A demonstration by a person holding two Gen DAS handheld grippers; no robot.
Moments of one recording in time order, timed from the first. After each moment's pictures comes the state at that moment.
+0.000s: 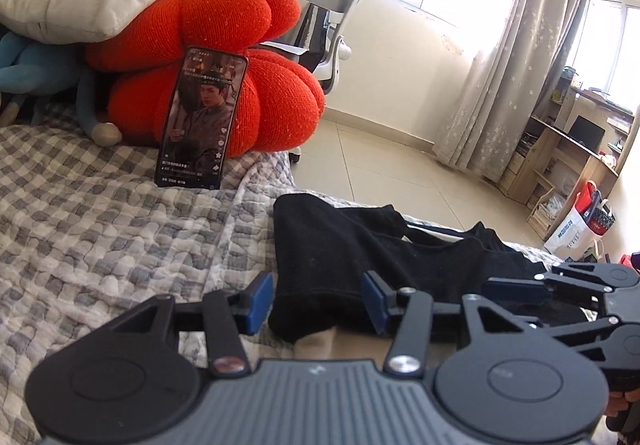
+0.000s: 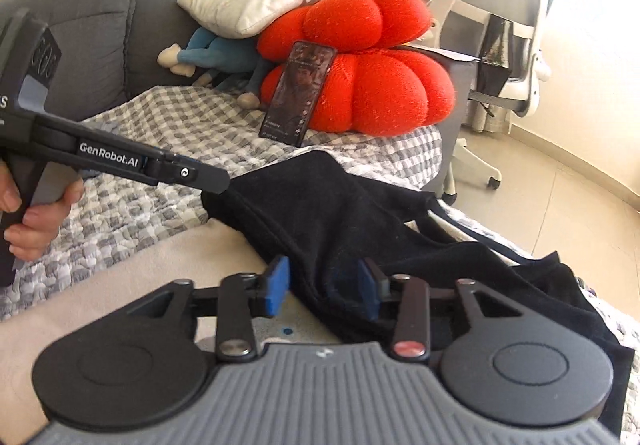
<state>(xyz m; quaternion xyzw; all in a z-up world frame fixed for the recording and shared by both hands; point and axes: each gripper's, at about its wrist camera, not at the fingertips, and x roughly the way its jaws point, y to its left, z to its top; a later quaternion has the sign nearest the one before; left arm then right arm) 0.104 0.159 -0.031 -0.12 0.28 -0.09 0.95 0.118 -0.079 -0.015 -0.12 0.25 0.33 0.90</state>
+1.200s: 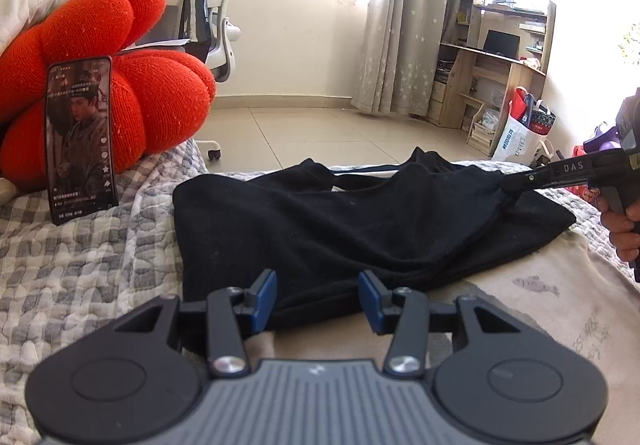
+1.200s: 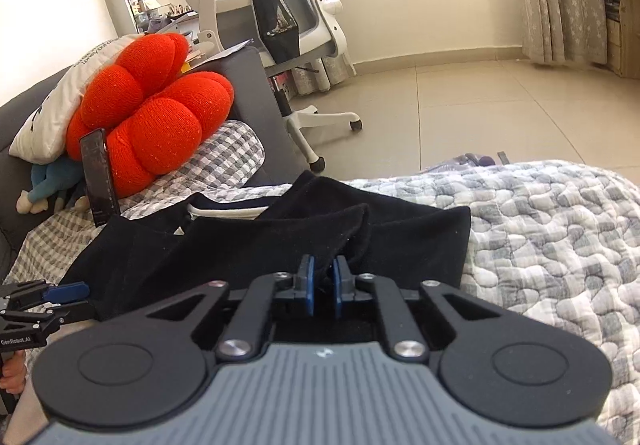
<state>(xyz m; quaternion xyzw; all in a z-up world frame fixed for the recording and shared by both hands) 0.122 0.119 -0.063 0.01 0.28 -0.22 0.94 0.152 -0.231 -0.030 0.11 0.29 0.14 0.94</state>
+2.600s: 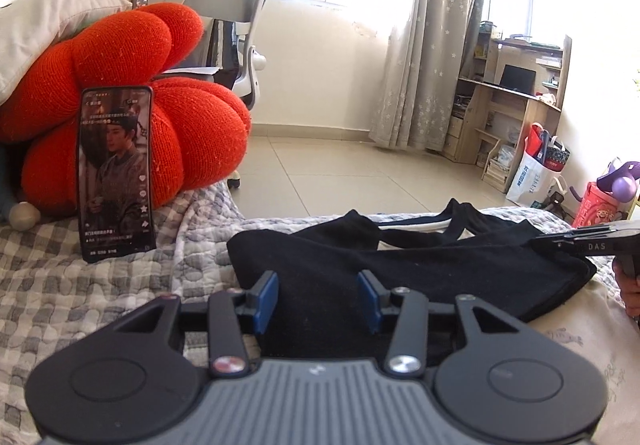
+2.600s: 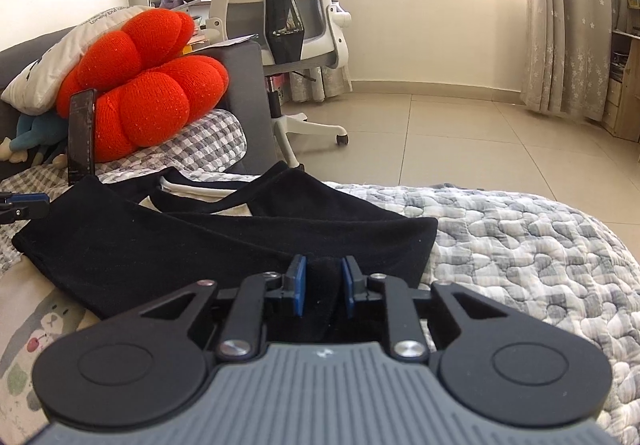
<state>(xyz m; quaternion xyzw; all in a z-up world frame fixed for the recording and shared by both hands) 0.145 0.148 -0.050 -0.02 0.23 -0.20 0.95 0.153 -0.233 -0.051 0.02 0.27 0.13 0.95</state>
